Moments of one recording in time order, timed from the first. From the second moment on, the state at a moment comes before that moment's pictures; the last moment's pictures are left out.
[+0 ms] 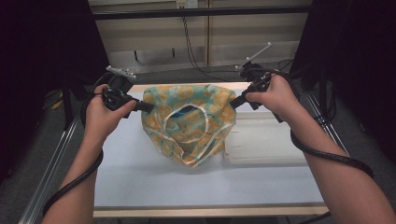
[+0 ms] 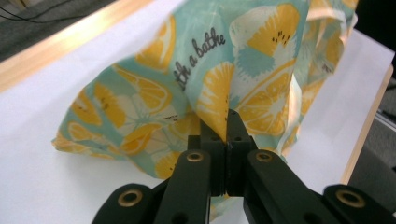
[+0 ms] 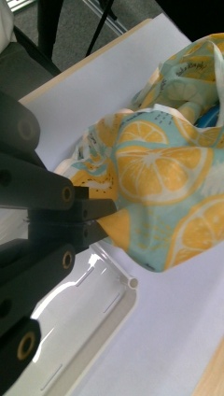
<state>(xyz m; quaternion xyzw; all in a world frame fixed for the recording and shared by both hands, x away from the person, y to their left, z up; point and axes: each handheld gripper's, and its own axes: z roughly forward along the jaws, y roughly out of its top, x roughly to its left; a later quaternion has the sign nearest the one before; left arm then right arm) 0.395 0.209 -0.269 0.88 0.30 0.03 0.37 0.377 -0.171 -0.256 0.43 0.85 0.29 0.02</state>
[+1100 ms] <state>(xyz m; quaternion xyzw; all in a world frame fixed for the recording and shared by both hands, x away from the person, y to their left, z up) 0.435 0.206 -0.261 0.87 0.35 0.03 0.34 0.415 -0.163 -0.252 0.46 0.83 0.30 0.05</state>
